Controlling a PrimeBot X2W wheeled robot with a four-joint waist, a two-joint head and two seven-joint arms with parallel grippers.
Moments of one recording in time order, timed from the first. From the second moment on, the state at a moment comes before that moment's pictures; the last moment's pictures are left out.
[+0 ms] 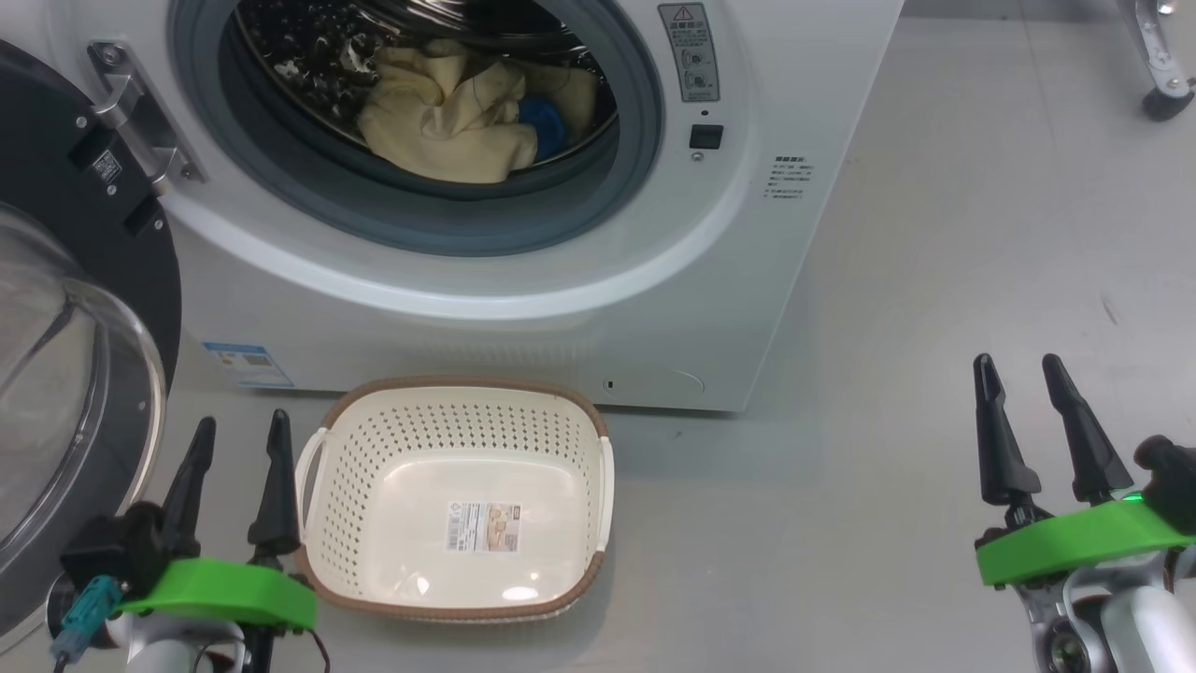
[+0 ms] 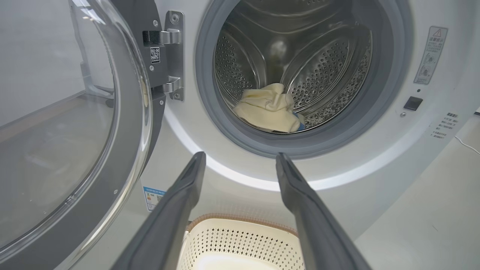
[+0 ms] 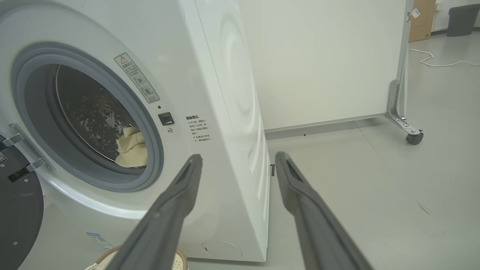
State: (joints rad) left arm -0.16 0.15 -0.05 0.30 -0.33 -0.13 -0.26; right arm -0.02 -0.15 0.04 0.09 0.42 0.13 -0.26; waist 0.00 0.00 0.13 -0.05
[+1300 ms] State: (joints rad) left arm -0.13 0.14 -0.06 0.30 -0.37 -0.13 -0.26; right arm -0.02 -0.16 0.09 0.08 0.41 0.13 -0.26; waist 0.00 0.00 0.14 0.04
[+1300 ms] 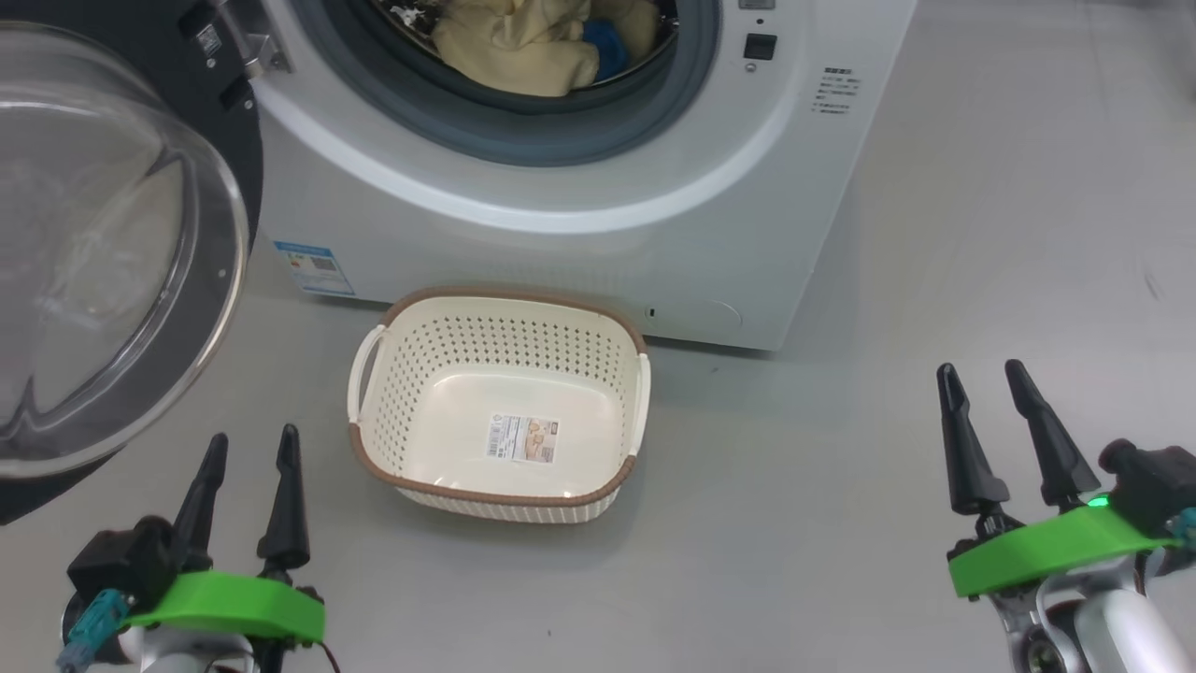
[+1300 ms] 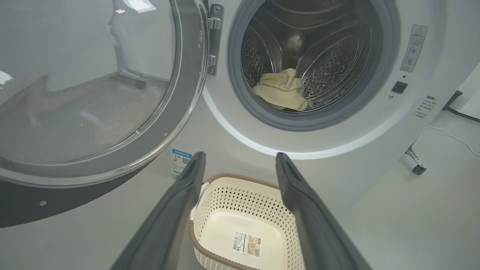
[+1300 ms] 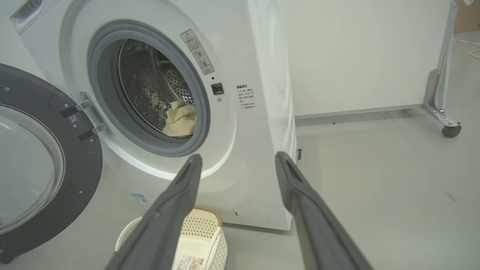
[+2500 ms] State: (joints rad) left arm -0.01 0.06 0.09 0.26 -0.37 -0.13 -0.26; right arm -0.07 -0.20 0.34 0.12 0.44 0.13 -0.26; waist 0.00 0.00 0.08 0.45
